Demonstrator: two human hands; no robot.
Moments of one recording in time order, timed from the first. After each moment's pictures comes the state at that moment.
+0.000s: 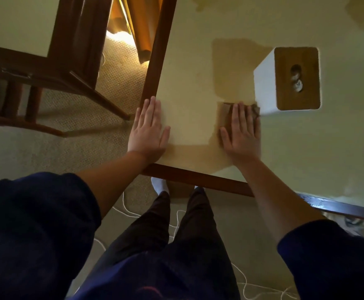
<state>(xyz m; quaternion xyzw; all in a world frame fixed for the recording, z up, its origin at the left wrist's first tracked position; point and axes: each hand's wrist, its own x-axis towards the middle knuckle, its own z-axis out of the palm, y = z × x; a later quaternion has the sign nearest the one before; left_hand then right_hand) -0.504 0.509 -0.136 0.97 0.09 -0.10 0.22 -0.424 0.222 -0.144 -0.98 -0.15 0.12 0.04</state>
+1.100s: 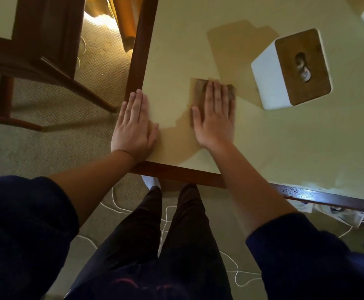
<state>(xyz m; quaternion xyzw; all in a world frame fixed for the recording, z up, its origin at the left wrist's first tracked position) -0.507 0.510 -0.154 0.98 0.06 -0.05 0.18 -0.416 0.292 -0.144 -0.99 -0.10 0.12 0.07</state>
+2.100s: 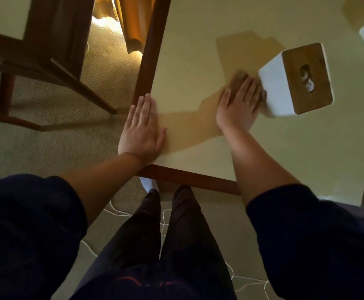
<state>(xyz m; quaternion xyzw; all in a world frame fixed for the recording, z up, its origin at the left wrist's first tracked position) -0.506 0.511 -0.152 0.98 0.05 -0.07 0.17 -0.360 0.291 -0.140 -0.99 0.10 0.10 0.06</state>
